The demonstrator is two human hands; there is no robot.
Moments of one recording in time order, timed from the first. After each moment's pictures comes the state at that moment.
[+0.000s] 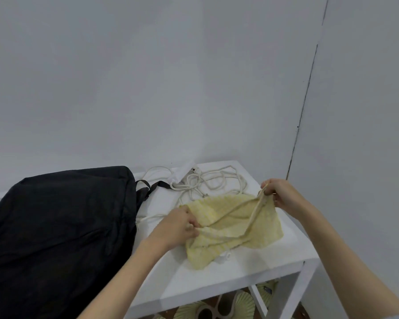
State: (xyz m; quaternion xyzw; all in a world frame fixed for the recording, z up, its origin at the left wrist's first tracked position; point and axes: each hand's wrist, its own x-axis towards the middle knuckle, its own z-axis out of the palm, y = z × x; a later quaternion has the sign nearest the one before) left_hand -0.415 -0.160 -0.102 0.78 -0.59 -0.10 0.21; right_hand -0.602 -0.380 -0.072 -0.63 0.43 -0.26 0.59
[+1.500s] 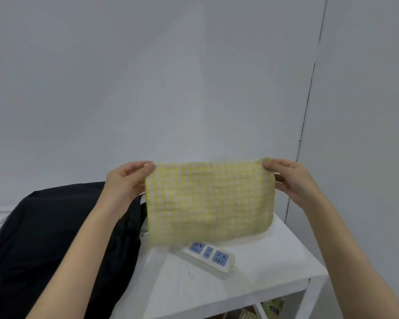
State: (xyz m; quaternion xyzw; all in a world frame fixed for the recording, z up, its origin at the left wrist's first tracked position) left_hand -0.382 -0.106 0.024 0.56 -0.30 -0.19 0.75; right_hand -0.610 -0.351 0.010 -0.58 0.24 -0.39 0.67
